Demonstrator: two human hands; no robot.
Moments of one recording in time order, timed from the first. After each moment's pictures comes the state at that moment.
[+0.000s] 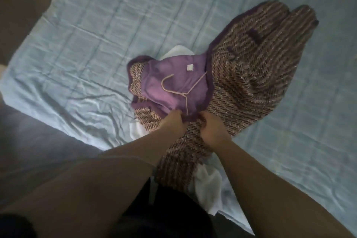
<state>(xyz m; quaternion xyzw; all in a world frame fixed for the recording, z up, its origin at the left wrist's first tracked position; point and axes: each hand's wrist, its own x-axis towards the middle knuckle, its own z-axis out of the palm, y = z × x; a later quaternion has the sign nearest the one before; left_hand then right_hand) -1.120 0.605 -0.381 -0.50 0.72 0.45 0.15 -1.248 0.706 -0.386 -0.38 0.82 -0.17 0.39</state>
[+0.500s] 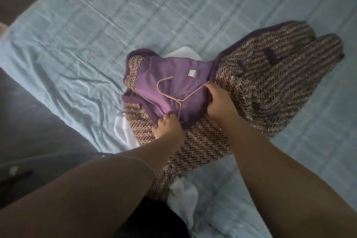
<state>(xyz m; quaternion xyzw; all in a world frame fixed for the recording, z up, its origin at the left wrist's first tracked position) -1.174 0.630 -0.411 -0.66 0.64 0.33 0.22 -1.365 0.614 -0.420 -0.55 0.74 -0.17 0.34</state>
